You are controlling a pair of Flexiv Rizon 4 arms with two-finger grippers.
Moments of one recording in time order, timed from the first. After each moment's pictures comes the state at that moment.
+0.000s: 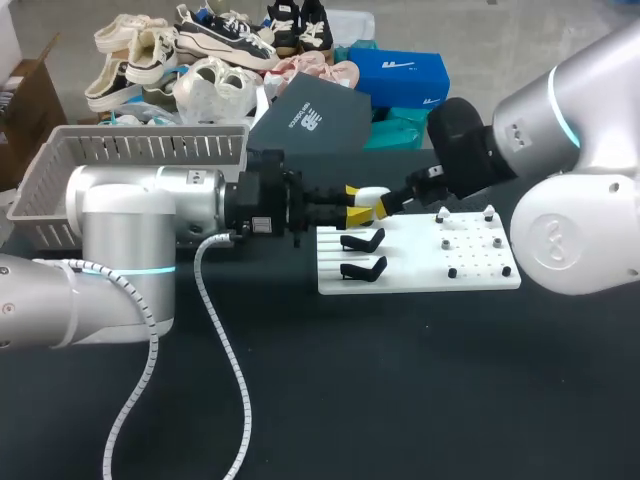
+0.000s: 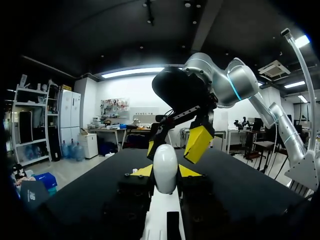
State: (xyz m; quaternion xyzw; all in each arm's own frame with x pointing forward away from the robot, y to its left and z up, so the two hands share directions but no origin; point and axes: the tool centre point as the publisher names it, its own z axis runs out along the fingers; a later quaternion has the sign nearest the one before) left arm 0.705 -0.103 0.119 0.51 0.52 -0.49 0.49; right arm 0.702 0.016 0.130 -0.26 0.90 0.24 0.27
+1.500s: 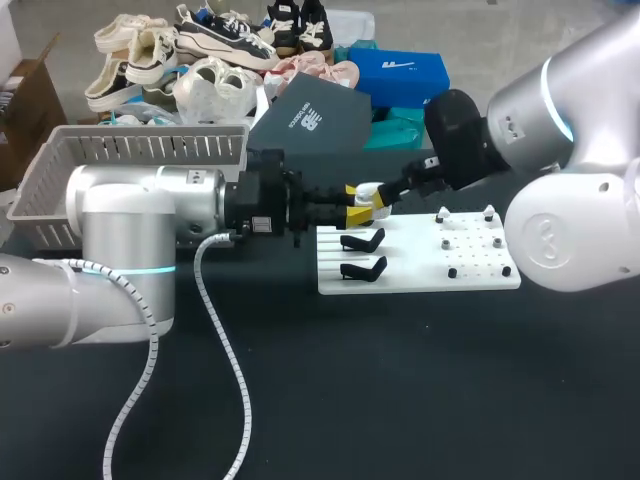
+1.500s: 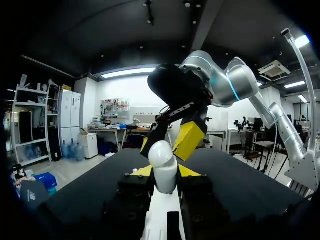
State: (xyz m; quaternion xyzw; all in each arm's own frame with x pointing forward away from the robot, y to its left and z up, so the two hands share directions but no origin) left arm 0.706 -0.103 0.119 0.51 0.52 -0.49 0.49; right arm 0.715 0.018 0.137 -0.26 0.90 0.23 0.28
